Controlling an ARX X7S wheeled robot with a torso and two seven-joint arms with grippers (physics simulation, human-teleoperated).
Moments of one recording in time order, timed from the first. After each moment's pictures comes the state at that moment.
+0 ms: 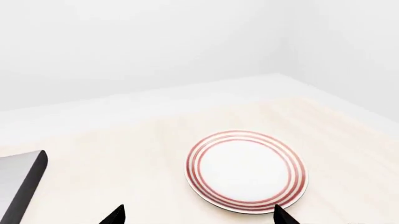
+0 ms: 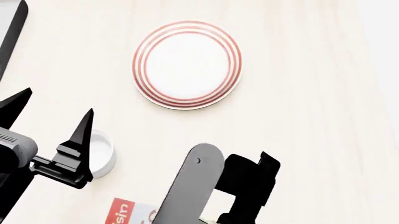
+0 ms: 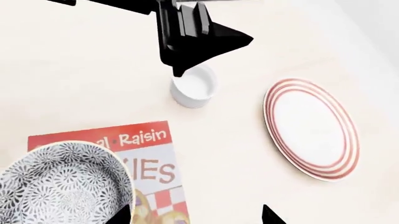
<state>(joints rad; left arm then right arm) -0.46 -0.47 0.21 0.49 -0.53 -0.58 -0.12 1.27 0.74 -0.57 -0.83 1.80 1.47 0.65</state>
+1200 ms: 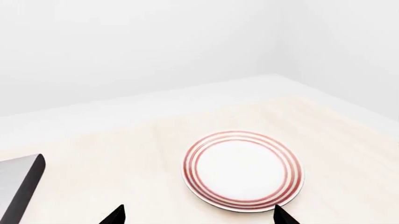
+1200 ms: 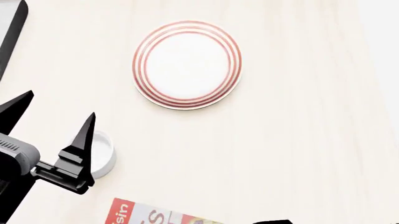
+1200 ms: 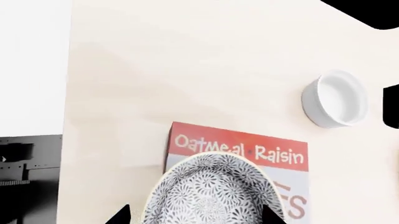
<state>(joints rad) -0.44 -0.49 0.23 0.50 -0.51 -0.55 -0.12 1.45 0.42 -1.14 -0.76 2.06 1.36 0.98</state>
